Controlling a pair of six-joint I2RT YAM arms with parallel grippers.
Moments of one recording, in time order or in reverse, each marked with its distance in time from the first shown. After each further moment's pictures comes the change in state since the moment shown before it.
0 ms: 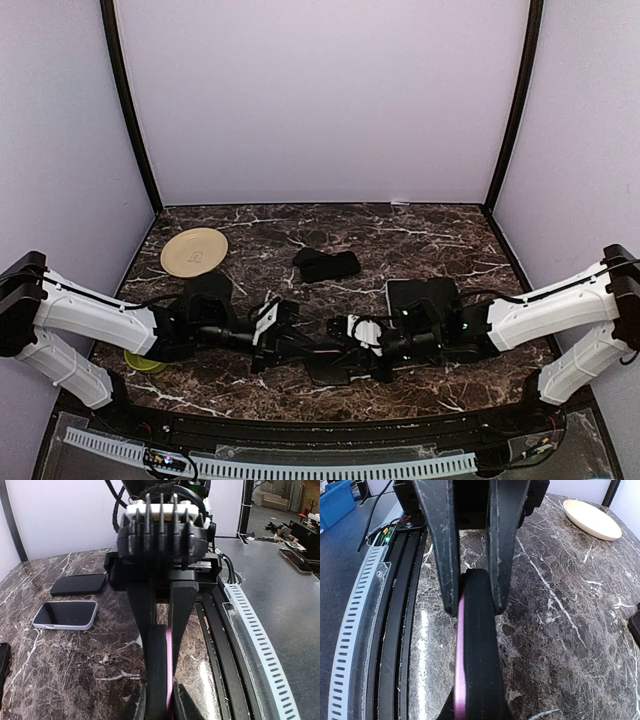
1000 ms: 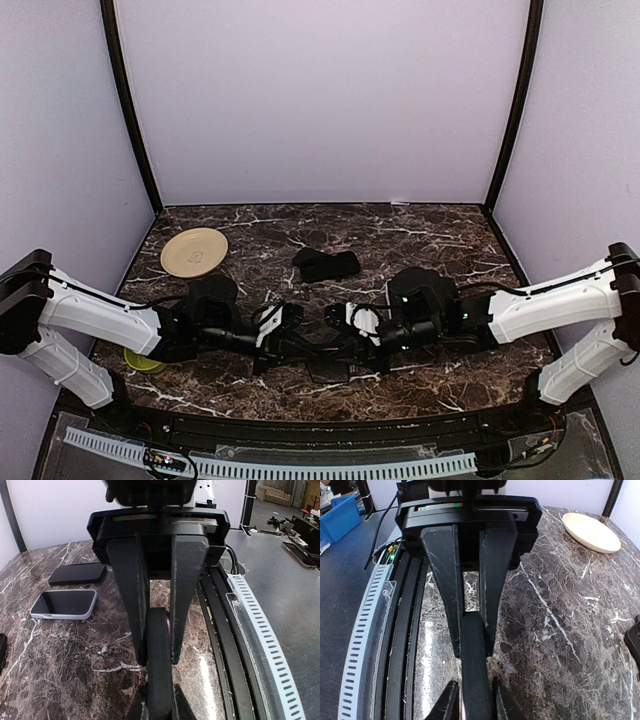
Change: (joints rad) left arm 0.000 0.031 0.006 -0.021 -0.025 0.012; right arm -0.023 -0.006 0.051 -0.016 -0.057 0.010
